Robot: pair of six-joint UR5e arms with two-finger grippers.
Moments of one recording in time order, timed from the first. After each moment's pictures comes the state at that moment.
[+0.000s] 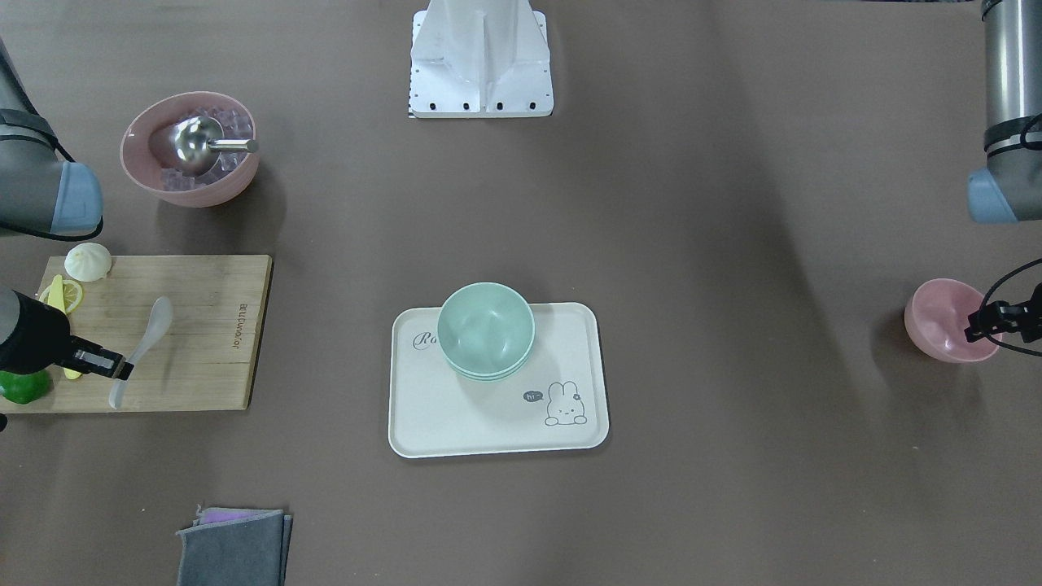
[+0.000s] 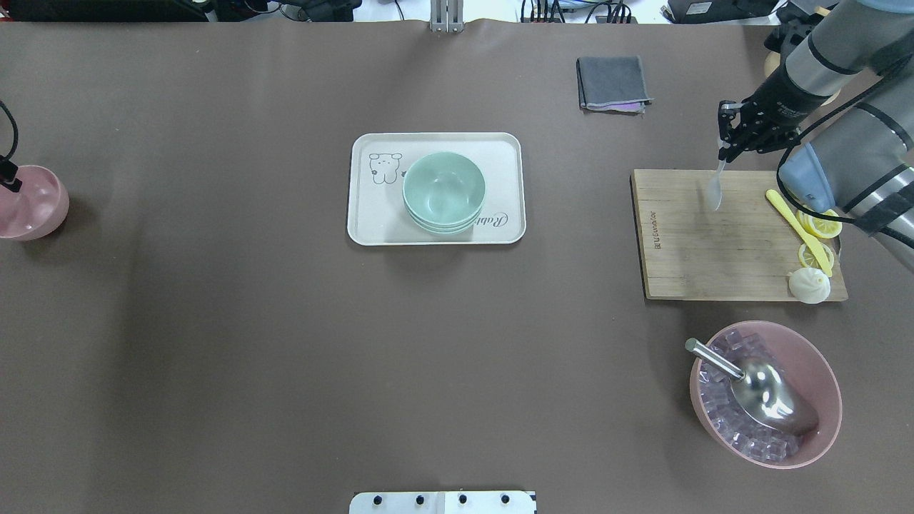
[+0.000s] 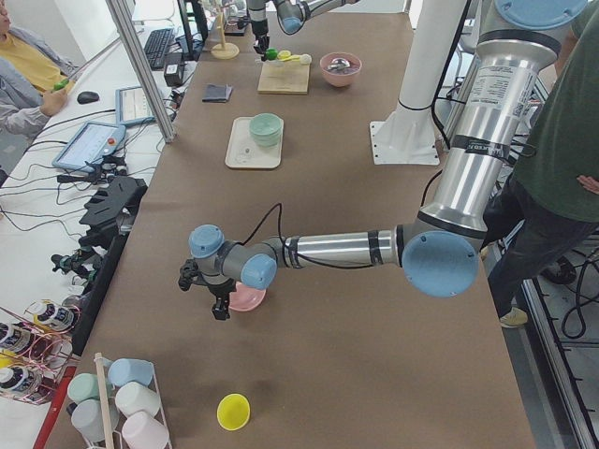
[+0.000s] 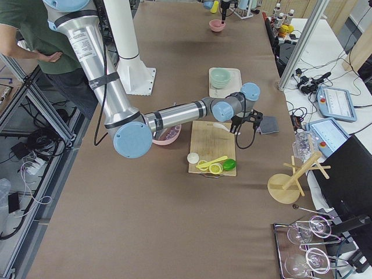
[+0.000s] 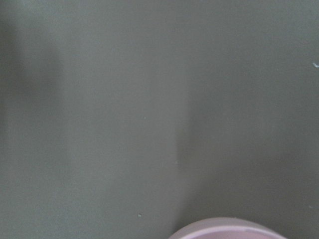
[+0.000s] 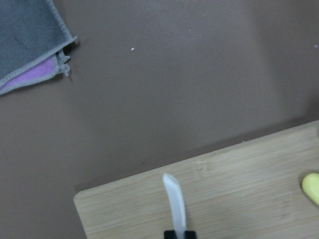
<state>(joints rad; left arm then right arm) -1.27 -1.80 -1.17 -2.01 -2.26 -0.31 1.11 -1.16 1.43 -1.37 2.36 0.98</state>
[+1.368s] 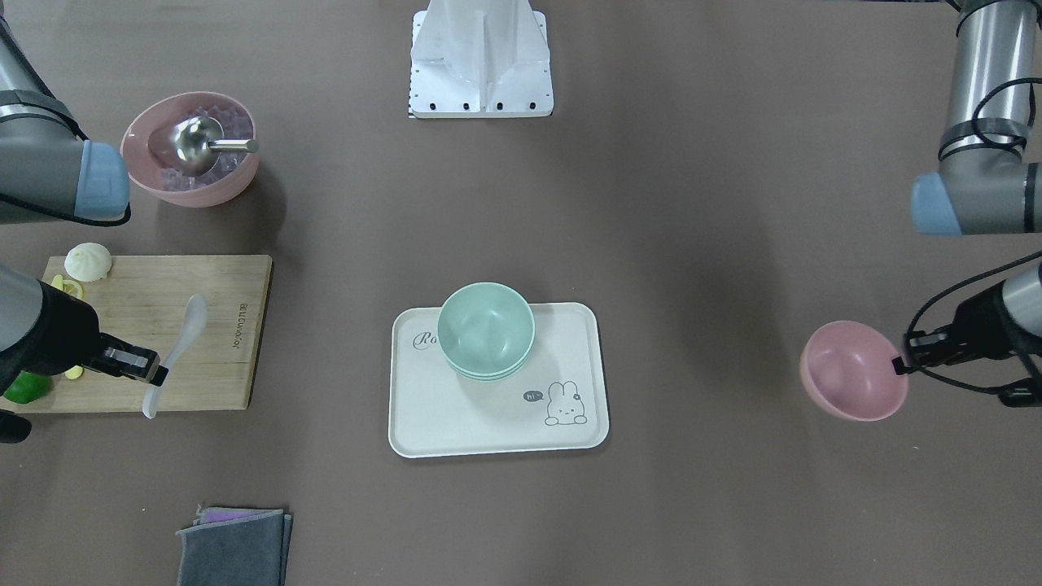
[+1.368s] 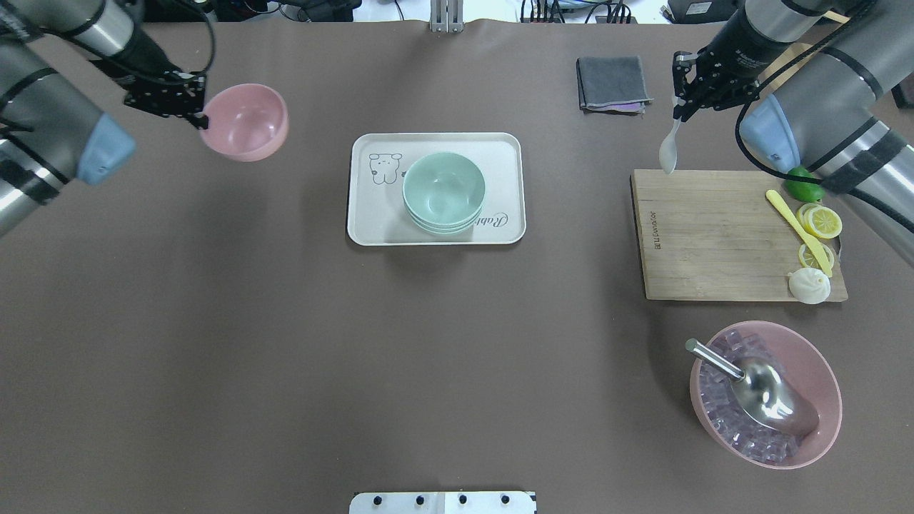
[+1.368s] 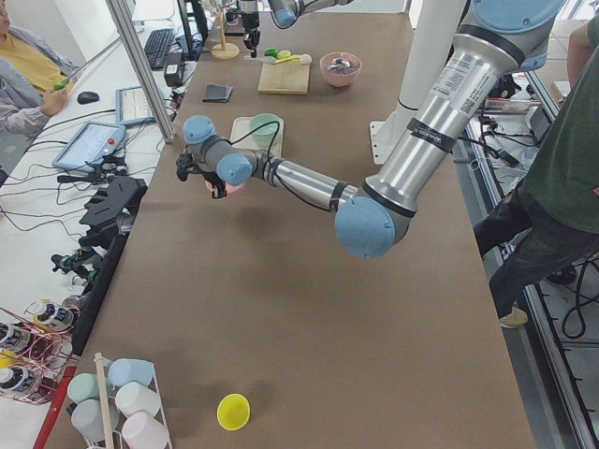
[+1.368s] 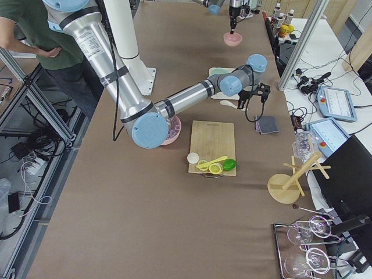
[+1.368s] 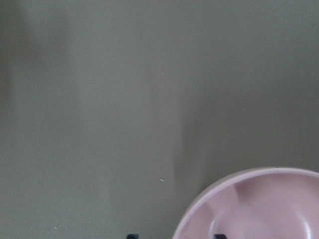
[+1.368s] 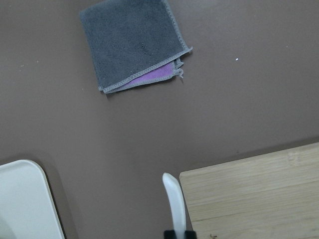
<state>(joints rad) -1.05 -2.18 -1.37 -1.84 -2.36 -0.89 1.10 -1.02 1.49 -1.47 2.38 0.99</state>
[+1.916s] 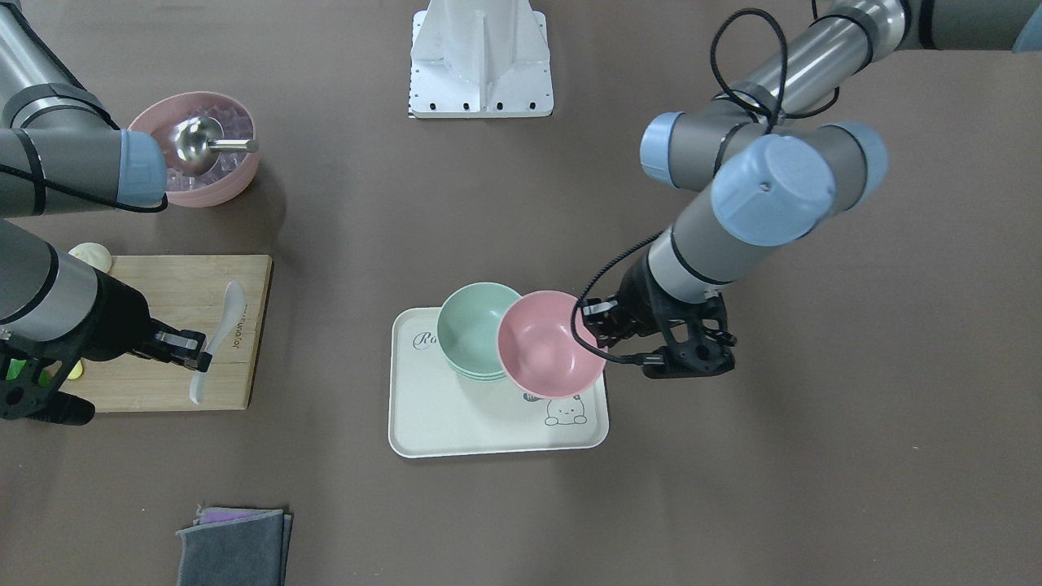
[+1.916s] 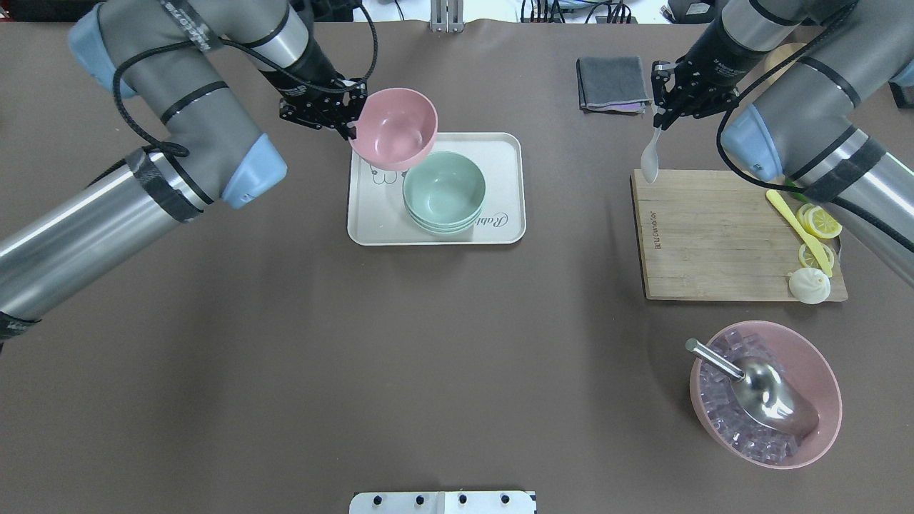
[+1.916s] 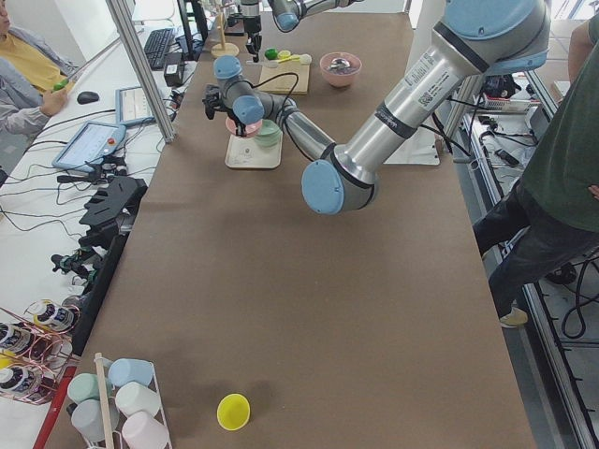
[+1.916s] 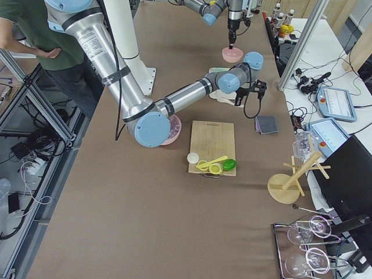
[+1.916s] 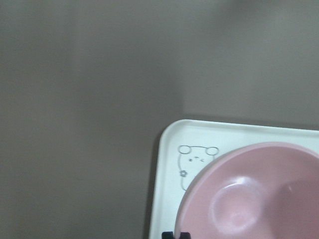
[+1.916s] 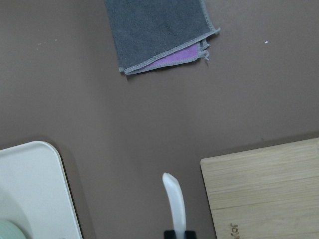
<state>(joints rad) -0.87 -2.39 -1.38 -1.82 -2.26 -1.13 1.07 -1.00 1.50 -1.46 2.38 1.01</state>
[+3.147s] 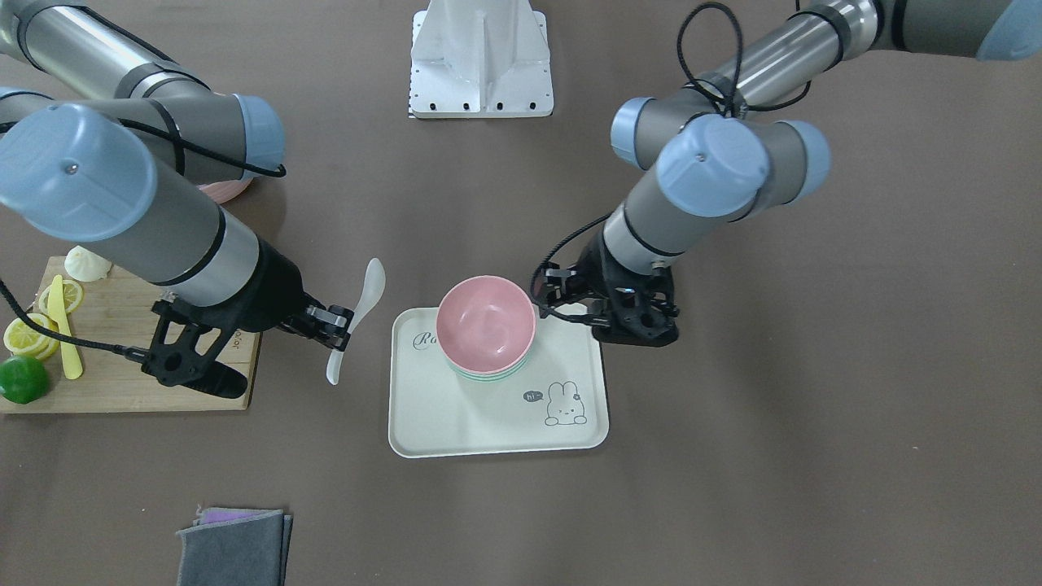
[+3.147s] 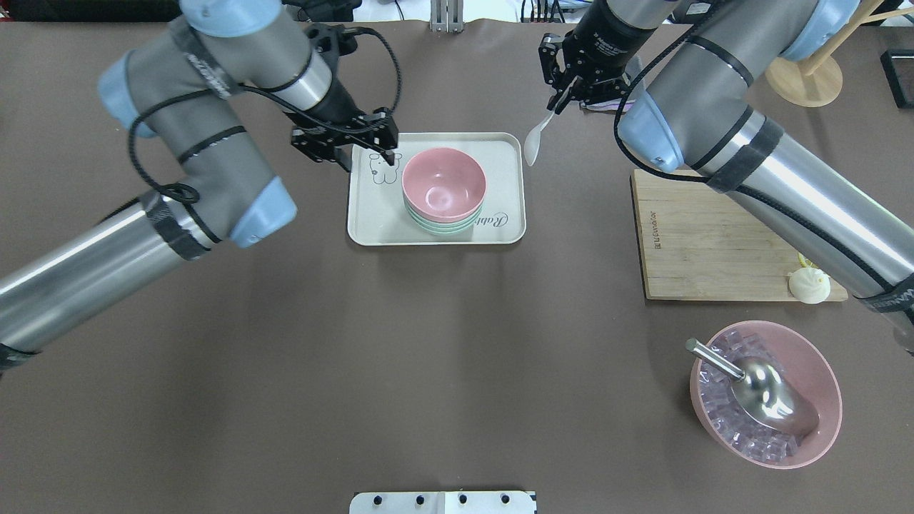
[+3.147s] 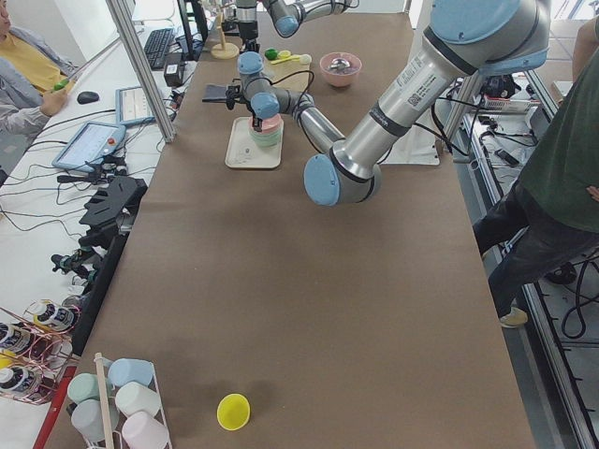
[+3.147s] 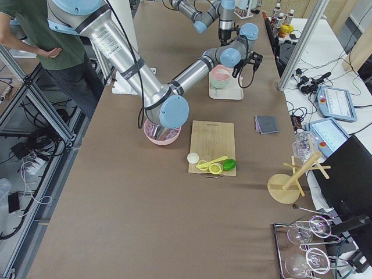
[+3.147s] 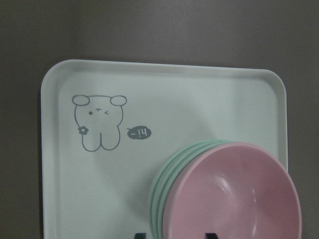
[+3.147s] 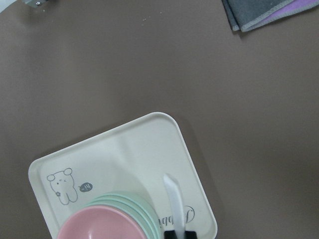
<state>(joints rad) -0.86 -2.29 -1.46 -1.91 -2.31 -1.10 0.95 -0.78 1.45 -1.42 2.33 1.35</state>
